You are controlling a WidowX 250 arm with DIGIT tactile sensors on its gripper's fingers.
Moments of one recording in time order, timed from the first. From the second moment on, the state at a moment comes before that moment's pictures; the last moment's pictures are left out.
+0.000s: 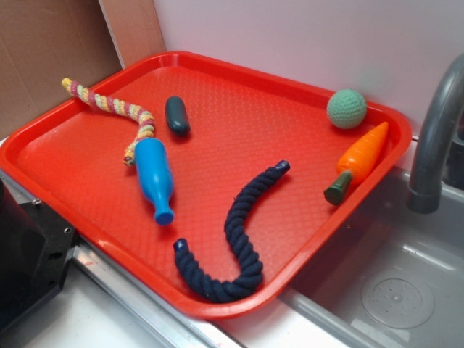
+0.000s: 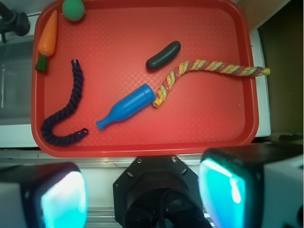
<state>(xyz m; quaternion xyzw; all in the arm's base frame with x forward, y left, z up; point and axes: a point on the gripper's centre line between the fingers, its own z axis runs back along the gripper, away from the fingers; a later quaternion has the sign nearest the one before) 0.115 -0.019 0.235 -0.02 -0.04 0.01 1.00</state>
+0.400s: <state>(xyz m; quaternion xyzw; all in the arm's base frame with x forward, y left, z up) 0.114 -0.018 0.231 -0.01 -0.04 0.01 1.00</state>
